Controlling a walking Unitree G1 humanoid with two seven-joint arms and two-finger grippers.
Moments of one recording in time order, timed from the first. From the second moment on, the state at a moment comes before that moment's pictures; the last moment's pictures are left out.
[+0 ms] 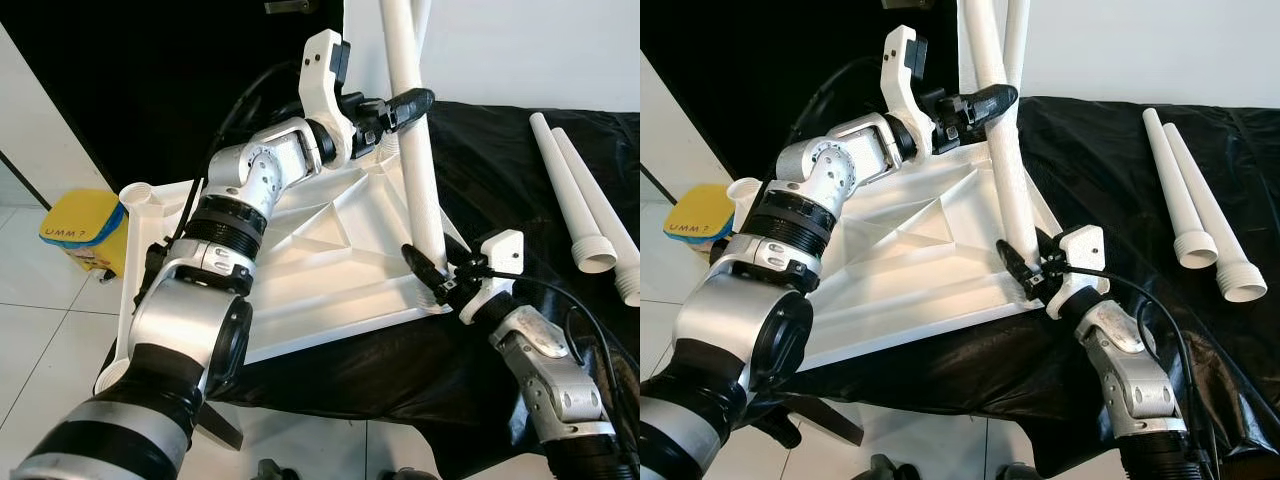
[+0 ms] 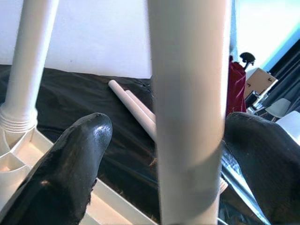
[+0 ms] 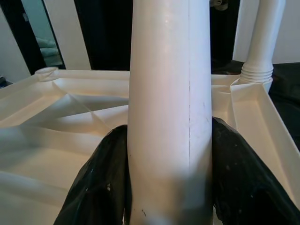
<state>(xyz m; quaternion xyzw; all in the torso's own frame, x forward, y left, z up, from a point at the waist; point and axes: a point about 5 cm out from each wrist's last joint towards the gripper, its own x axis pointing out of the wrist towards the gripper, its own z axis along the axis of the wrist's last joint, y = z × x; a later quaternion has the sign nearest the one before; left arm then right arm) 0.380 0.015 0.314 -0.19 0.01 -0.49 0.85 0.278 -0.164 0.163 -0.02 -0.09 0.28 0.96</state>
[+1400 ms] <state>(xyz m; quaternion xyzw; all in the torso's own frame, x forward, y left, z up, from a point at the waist) 0.343 -0.027 0.380 -0.04 -0.15 -0.51 0.85 0.310 -0.150 0.195 -0.08 -0.11 0.19 0.97</state>
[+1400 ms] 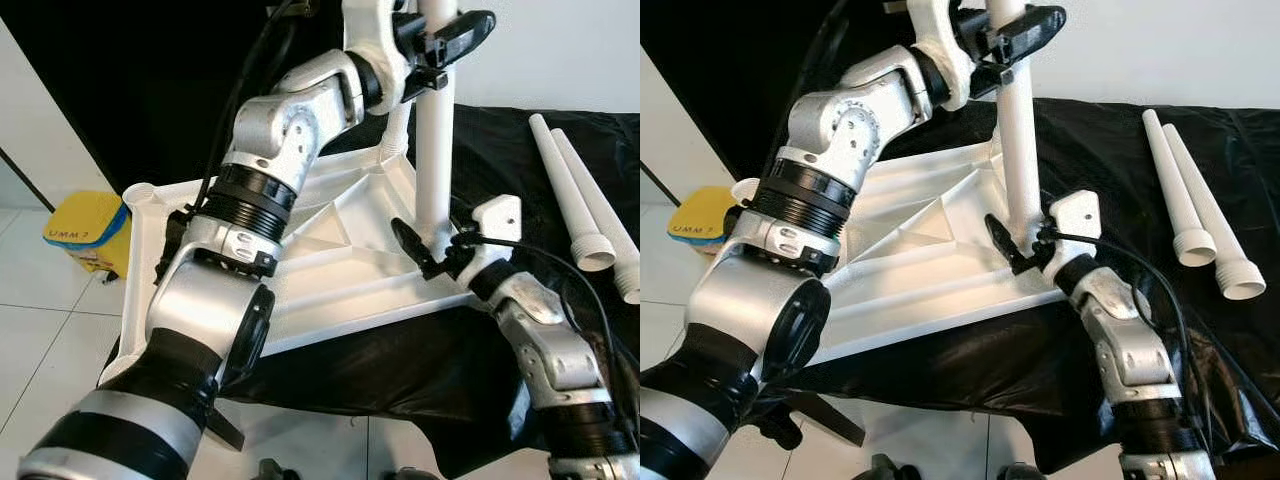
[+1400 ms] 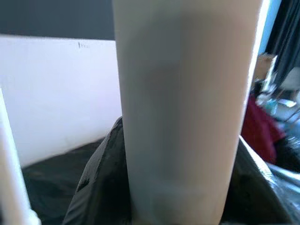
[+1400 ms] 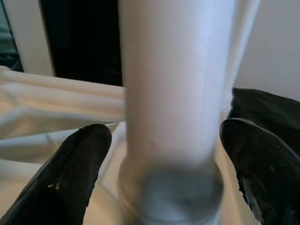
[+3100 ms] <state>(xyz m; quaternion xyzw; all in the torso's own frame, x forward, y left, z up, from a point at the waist) 0.332 -0.052 0.371 -0.02 -0.16 -0.45 0.88 0.335 -0.114 0.203 -0.01 -0.16 -0.06 0.99</state>
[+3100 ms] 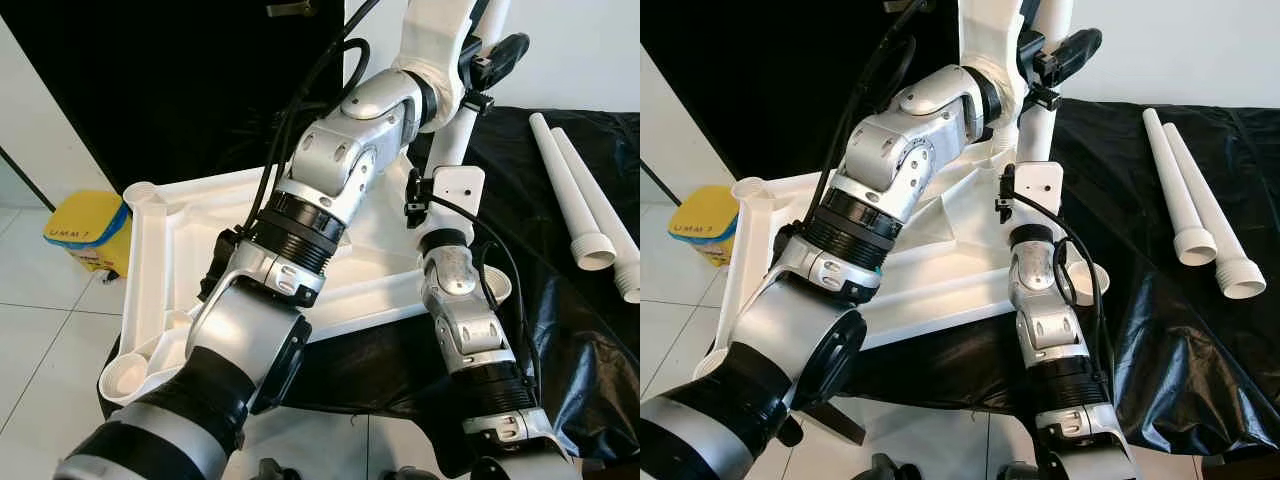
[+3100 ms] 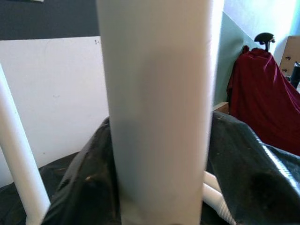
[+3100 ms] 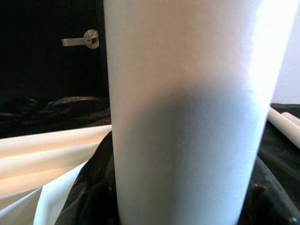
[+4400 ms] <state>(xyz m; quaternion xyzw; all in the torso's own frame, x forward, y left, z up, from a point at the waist) 0.328 -0.005 0.278 -0.11 -0.06 -0.43 0.89 0.336 -0.181 0.180 0.01 -0.09 -0.12 0.99</state>
